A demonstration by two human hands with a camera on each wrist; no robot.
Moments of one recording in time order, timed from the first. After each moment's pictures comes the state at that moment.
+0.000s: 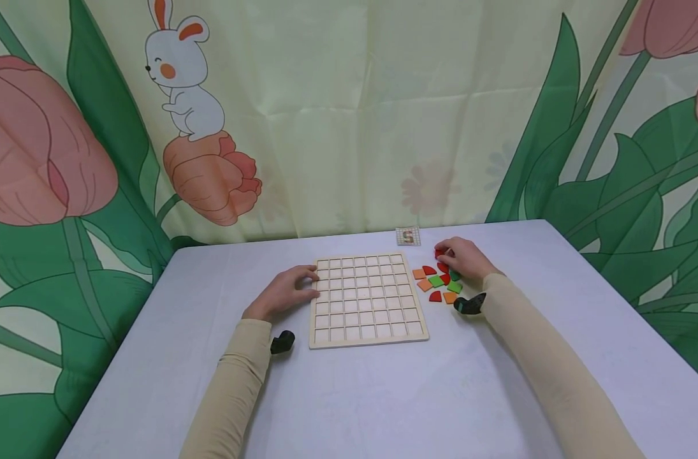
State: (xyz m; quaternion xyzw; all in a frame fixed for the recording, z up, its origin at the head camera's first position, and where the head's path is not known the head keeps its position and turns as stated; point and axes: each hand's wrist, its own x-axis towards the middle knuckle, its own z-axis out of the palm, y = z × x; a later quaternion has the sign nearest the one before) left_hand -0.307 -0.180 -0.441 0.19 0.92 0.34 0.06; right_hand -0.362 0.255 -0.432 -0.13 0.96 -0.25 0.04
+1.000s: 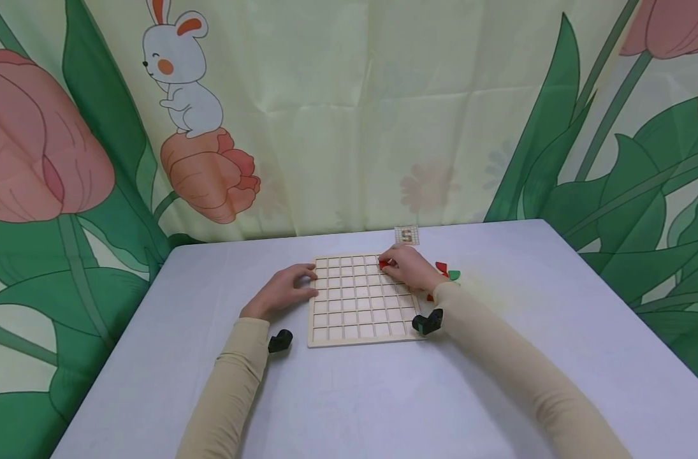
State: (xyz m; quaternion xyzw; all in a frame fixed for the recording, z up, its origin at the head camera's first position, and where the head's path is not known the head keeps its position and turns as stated) left_hand -0.307 -0.179 -0.441 0.20 0.92 0.33 0.05; right_hand -0.337 0.149 -0.421 -0.31 0.92 -0.23 -0.02
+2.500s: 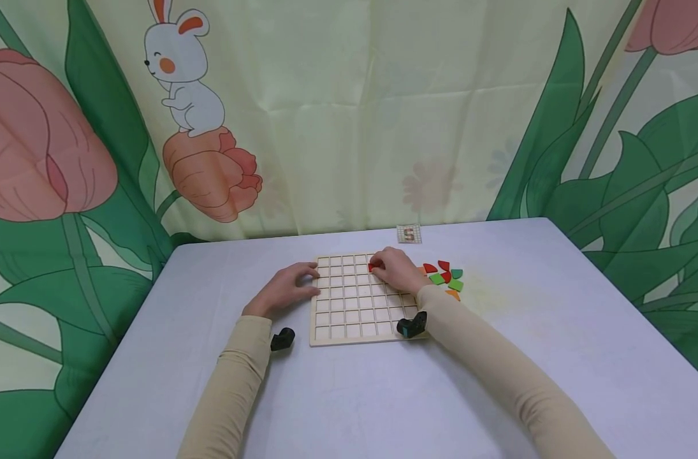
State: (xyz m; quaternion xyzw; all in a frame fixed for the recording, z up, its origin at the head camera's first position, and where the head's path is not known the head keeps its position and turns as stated) left_hand -0.304 -0.181 -0.437 0.21 0.92 0.33 0.05; right_hand -0.333 0.113 -0.426 -0.26 0.93 -0.25 -0.01
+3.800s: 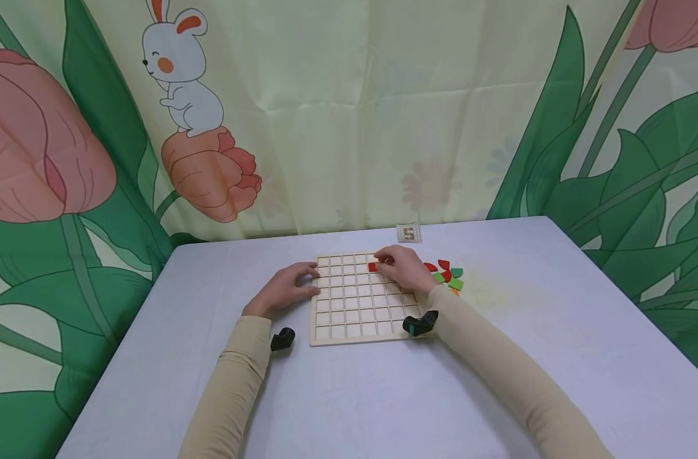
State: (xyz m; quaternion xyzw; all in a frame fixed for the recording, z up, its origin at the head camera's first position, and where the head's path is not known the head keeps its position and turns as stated) left_hand -0.306 -0.180 -0.439 0.21 0.92 0.32 0.05; right_hand -0.330 0.130 -0.427 -0.21 0.92 -0.33 0.01
